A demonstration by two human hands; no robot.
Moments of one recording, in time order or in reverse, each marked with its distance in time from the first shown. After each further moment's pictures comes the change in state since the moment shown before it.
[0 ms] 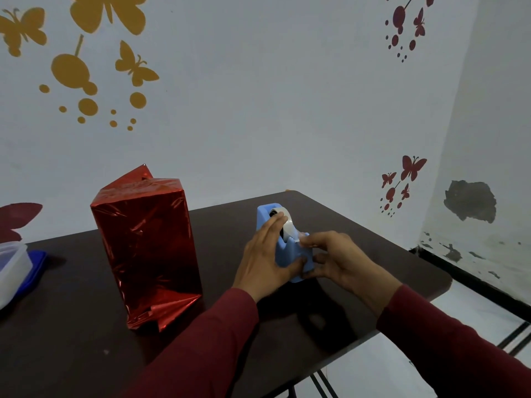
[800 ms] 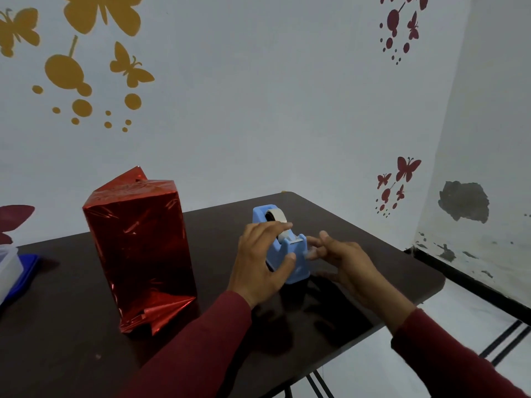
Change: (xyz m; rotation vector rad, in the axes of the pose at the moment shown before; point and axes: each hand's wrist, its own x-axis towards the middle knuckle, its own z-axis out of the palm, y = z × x) left_hand -0.008 0.016 -0.006 -0.017 0.226 0.213; right_hand -0.007 0.021 -0.037 -0.158 -0.077 -0.234
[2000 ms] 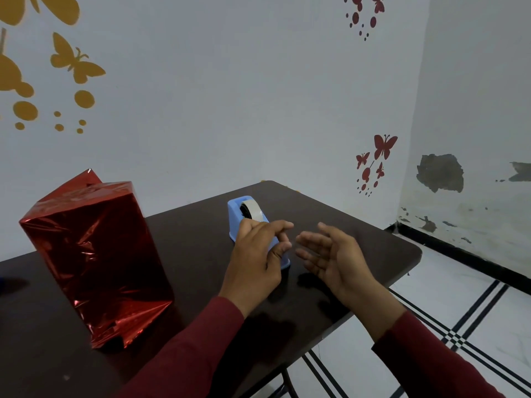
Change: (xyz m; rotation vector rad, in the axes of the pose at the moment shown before) left_hand 0.002 0.041 0.013 0.012 -0.109 0.023; right_hand -0.022 0.007 0.000 0.471 0.202 0.169
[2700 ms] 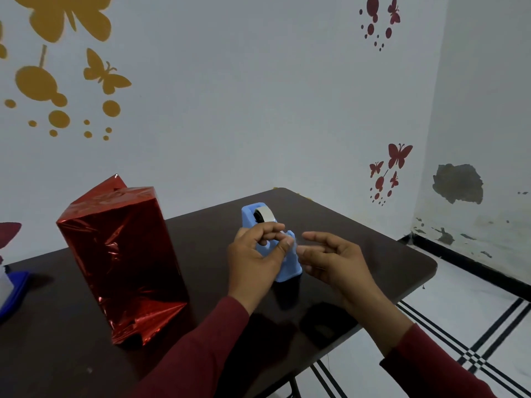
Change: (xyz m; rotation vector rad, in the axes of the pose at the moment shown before) left_hand 0.006 0.001 -0.011 -0.235 0.198 -0.337; right_hand -0.014 -0.001 0.015 -0.306 -0.087 -0.285
